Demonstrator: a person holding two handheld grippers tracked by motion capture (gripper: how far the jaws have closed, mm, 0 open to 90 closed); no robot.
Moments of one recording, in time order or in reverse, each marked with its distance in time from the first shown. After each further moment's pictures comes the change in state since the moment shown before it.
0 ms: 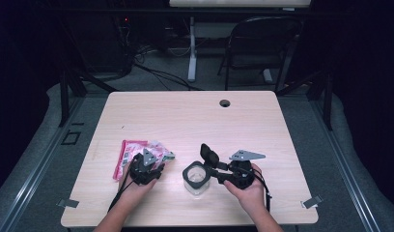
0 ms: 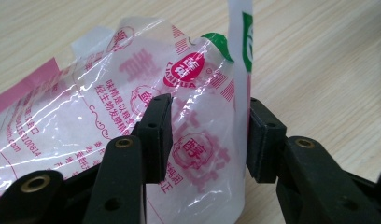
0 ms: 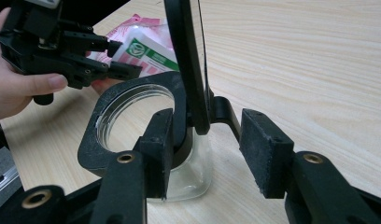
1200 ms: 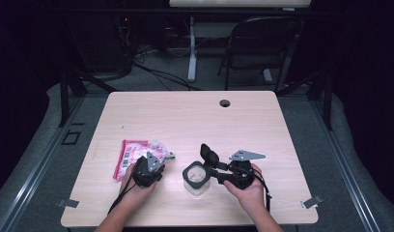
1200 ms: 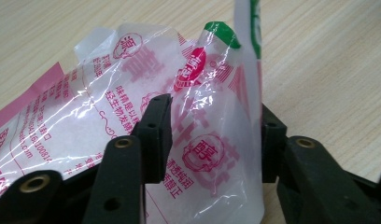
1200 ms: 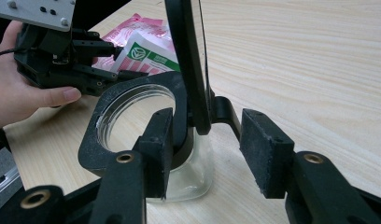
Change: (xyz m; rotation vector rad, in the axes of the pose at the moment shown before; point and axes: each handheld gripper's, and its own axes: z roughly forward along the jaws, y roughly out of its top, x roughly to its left) left arm -0.008 -0.007 0.008 0.000 0.063 0.099; right arm 0.000 -0.001 0.001 -0.007 0.000 -0.002
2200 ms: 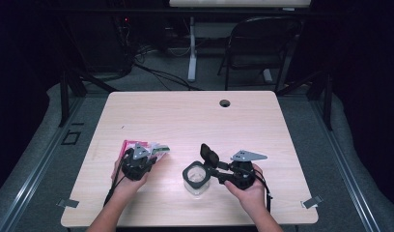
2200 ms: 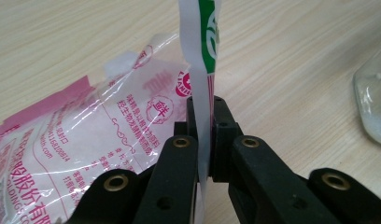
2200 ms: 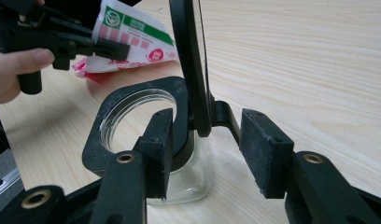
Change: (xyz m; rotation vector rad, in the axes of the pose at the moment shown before) left arm 0.035 0.017 -0.035 -0.047 -0.123 -0.173; right arm 0.001 0.001 -0.005 -0.016 -0.004 -0.006
